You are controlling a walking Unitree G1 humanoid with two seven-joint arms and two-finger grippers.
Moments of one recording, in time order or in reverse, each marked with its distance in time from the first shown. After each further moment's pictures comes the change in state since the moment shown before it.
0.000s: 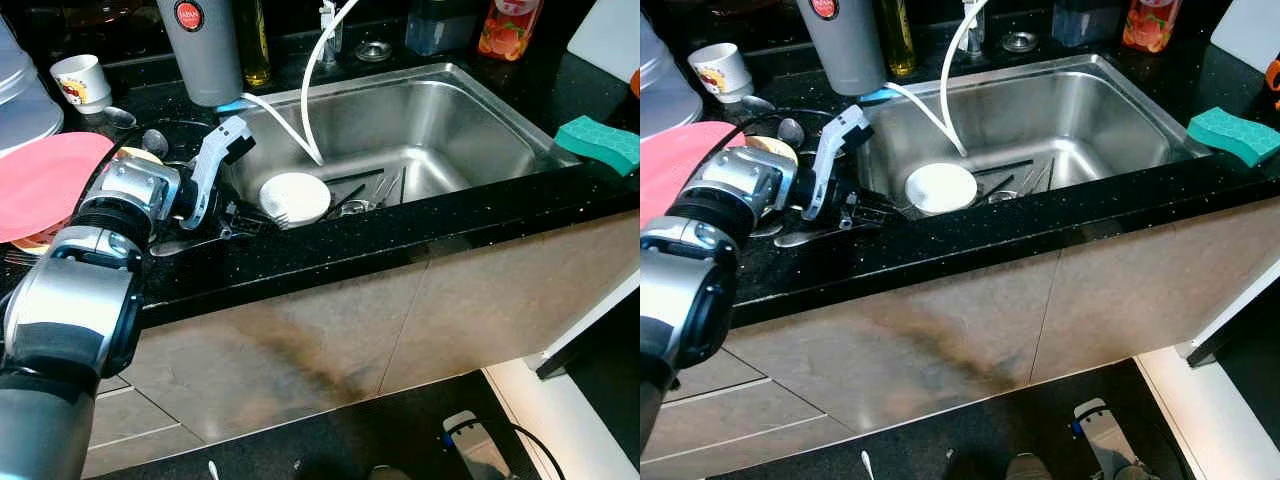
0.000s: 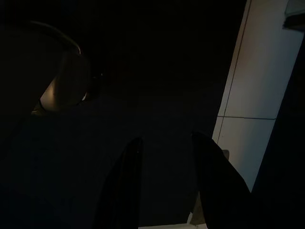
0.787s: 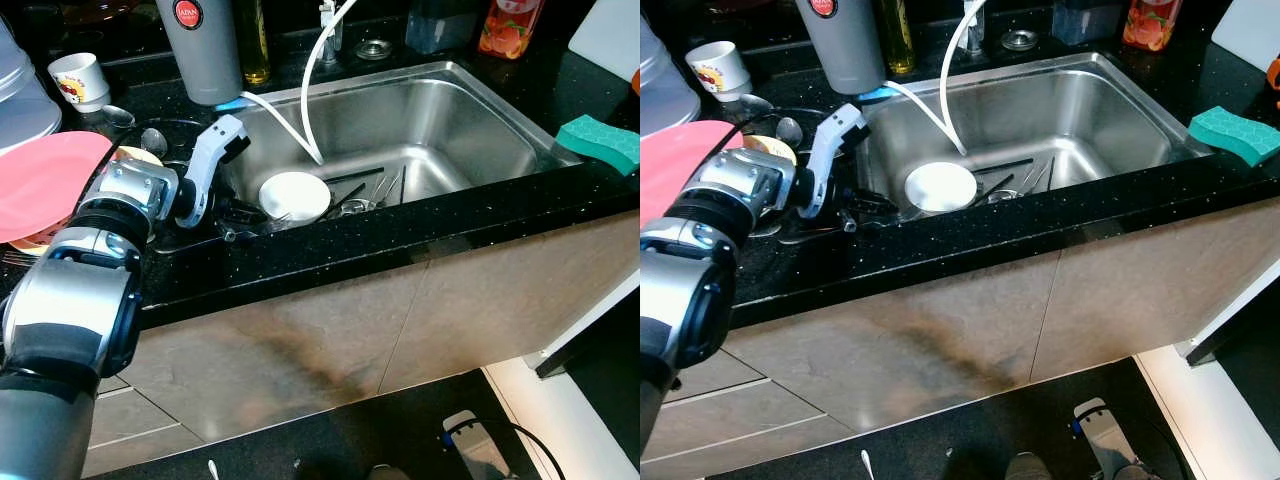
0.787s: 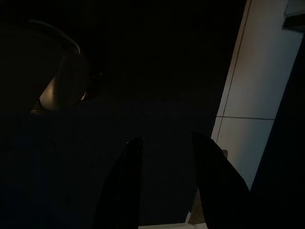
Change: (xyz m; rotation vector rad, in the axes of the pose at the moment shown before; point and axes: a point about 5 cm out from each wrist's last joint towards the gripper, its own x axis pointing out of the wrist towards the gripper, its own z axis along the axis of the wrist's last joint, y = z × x) left arm -0.008 0.011 0.006 -0.019 -0.115 0.179; right arm 0.000 0.000 0.001 -0.008 -0.001 -0.001
